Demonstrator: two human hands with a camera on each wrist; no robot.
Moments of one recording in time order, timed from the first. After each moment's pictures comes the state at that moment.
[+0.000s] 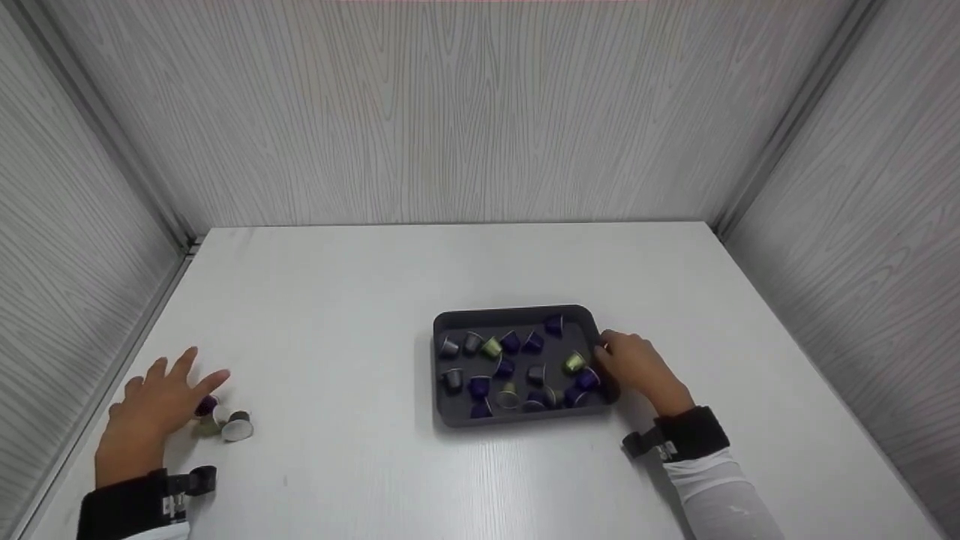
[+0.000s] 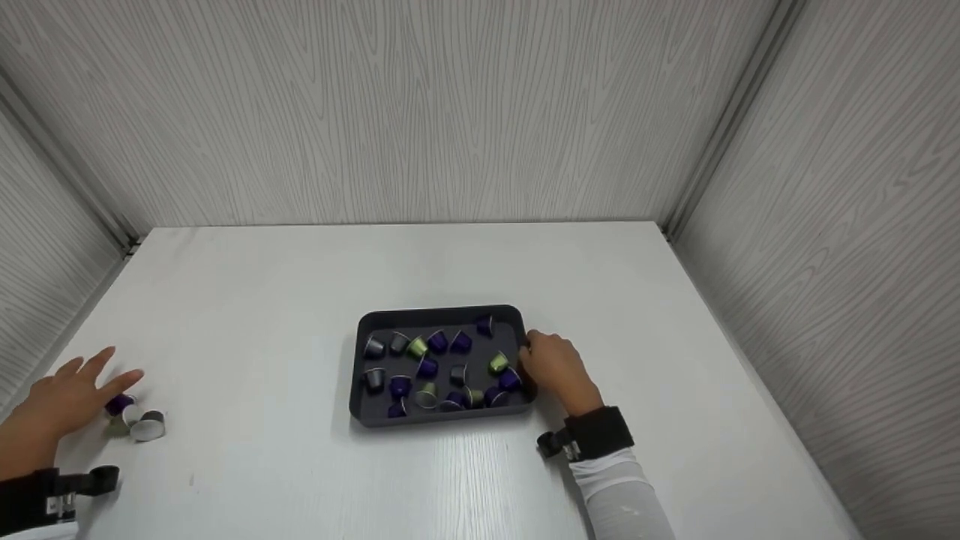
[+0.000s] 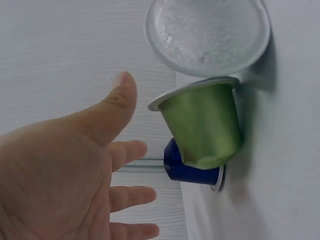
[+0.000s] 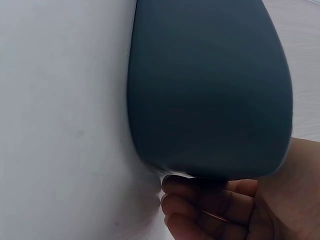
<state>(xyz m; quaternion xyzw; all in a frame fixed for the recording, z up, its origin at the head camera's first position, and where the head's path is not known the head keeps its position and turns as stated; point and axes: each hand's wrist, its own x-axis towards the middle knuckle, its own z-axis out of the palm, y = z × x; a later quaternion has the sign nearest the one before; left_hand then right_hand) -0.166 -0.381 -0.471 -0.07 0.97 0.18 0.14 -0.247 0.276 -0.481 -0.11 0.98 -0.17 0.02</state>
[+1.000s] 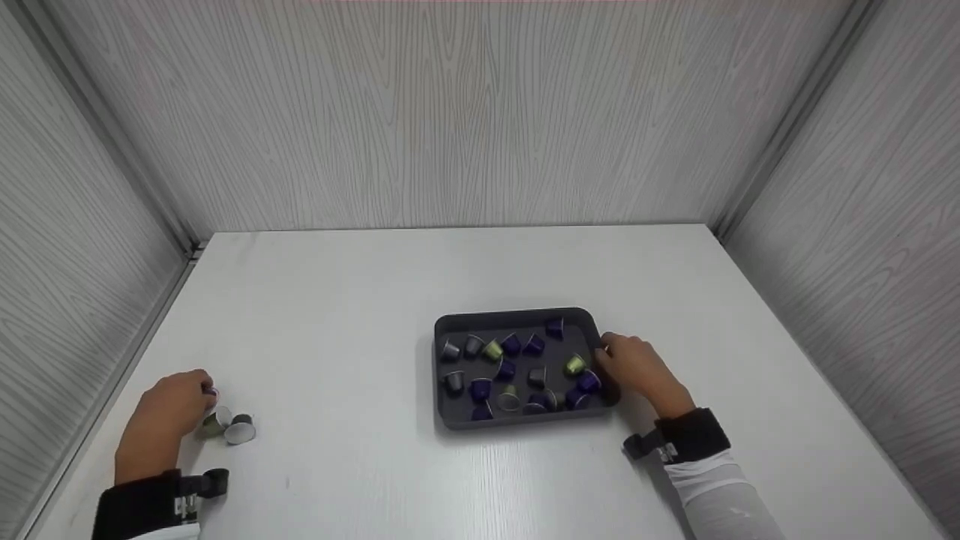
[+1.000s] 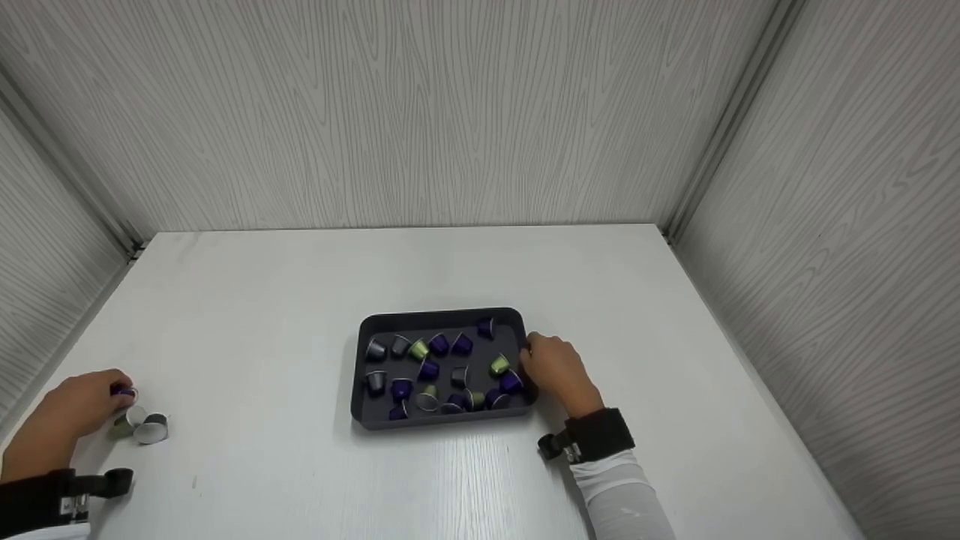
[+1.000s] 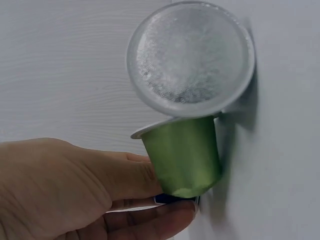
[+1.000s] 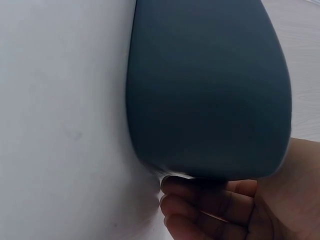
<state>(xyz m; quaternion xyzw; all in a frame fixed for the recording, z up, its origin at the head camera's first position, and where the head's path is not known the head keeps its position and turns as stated) -0.172 -0.374 -0.471 0.01 0.98 0.15 0.10 -0.246 0.275 -0.479 -0.11 0.98 -0.16 0.01</state>
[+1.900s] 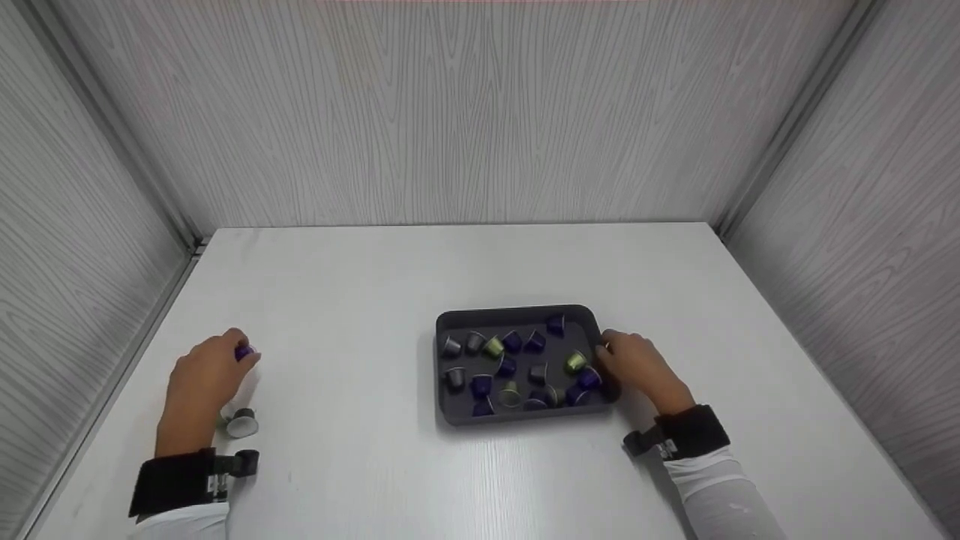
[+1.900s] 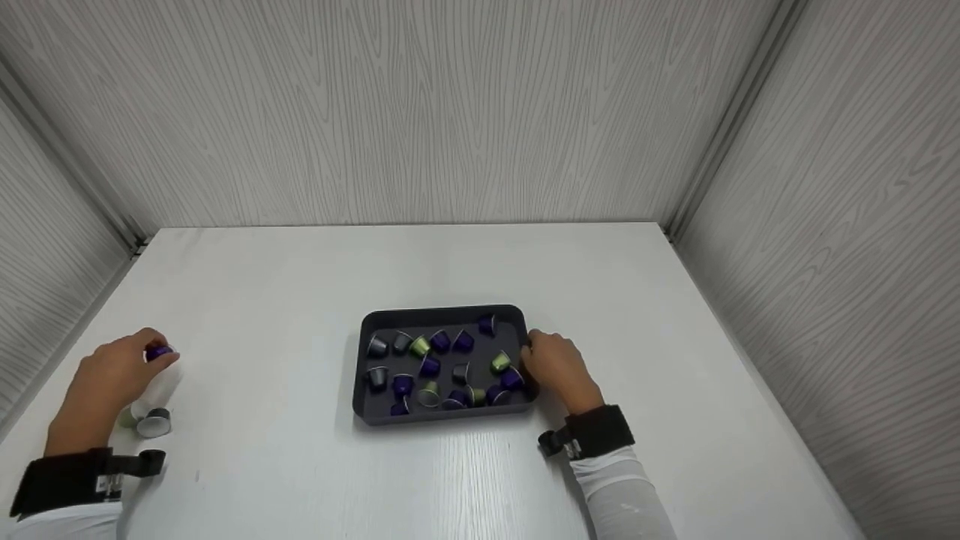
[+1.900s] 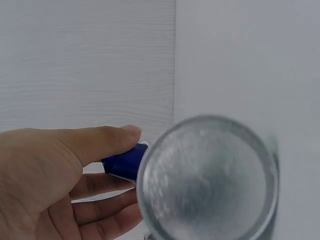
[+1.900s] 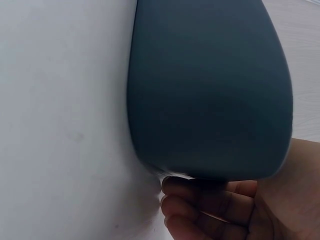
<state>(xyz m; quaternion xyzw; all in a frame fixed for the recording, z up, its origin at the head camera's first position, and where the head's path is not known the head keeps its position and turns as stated) -0.186 -0.330 -0.461 0.00 0.98 0.19 -0.02 -0.245 0.275 -0.478 -0.11 0.98 -0.17 0.01</state>
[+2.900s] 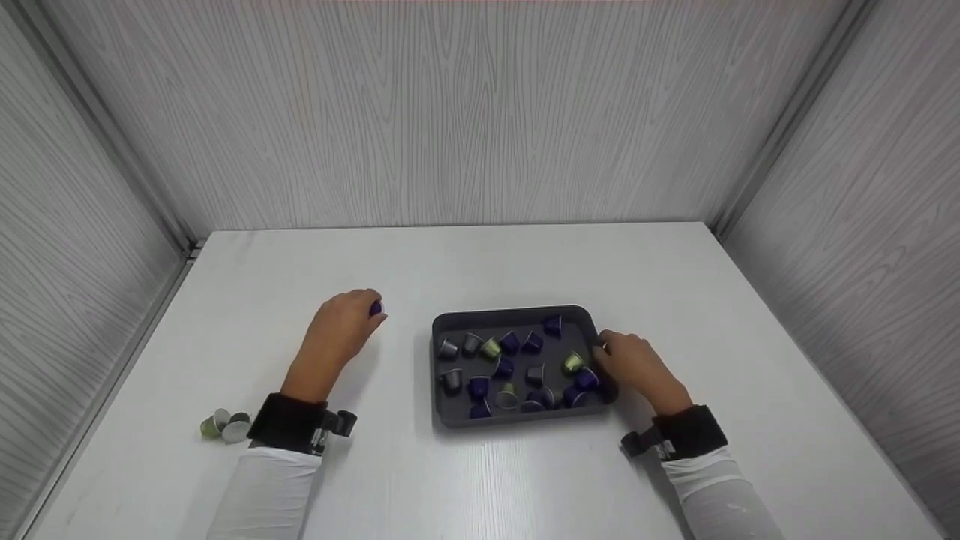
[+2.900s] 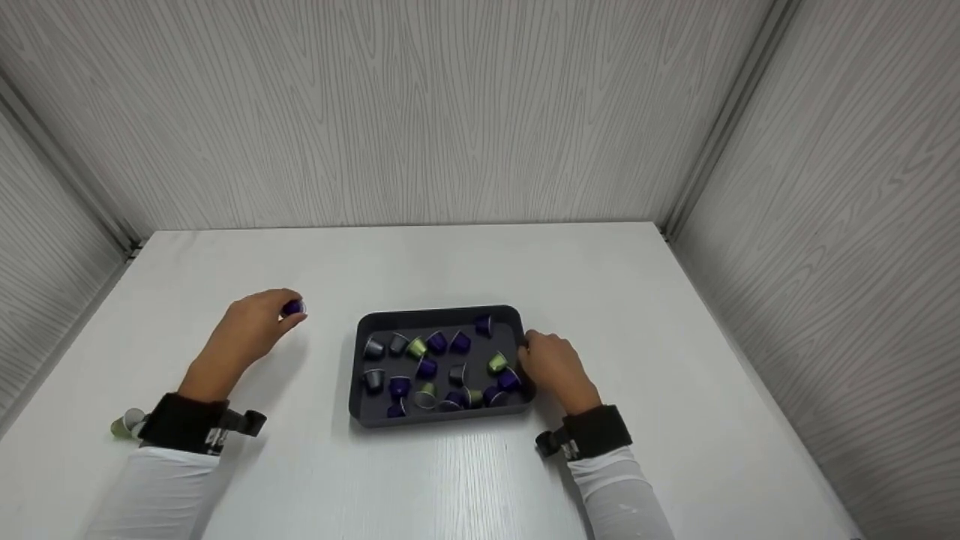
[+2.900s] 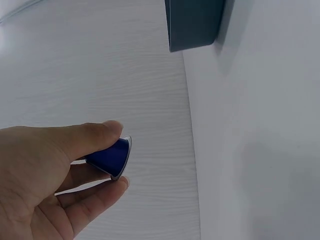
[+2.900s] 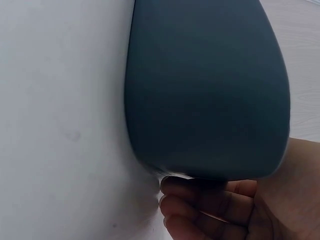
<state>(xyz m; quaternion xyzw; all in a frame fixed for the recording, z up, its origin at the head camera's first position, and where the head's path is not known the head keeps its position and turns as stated) -0.249 -0.173 -0.435 0.16 0.96 0.17 -0.14 -0.248 0.275 -0.480 -0.10 0.98 -0.17 0.02</state>
